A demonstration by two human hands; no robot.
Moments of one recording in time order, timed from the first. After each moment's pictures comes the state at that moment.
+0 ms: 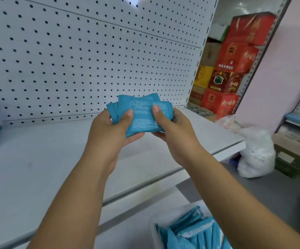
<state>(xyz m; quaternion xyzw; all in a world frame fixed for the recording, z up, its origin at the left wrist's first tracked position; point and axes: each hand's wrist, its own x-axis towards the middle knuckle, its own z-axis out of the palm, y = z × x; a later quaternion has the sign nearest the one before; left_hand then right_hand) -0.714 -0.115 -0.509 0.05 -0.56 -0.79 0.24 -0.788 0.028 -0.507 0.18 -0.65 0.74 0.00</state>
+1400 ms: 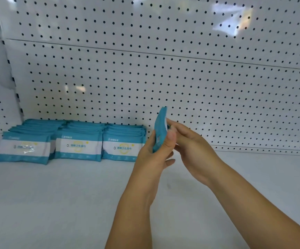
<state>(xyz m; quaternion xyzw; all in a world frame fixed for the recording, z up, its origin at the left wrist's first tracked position) -0.628 -0.283 -0.518 0.10 -0.56 -0.75 0.33 -0.736 -0.217 -0.499 0.45 -0.59 0.63 -0.23</state>
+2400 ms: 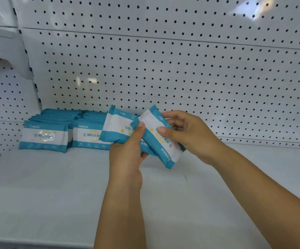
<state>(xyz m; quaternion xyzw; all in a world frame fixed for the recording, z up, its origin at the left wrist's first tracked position) -0.587 -0.329 -0.523 0.22 -0.37 -0.76 0.48 -0.729 -0.254 -0.492 0.50 -0.64 0.55 -0.19</state>
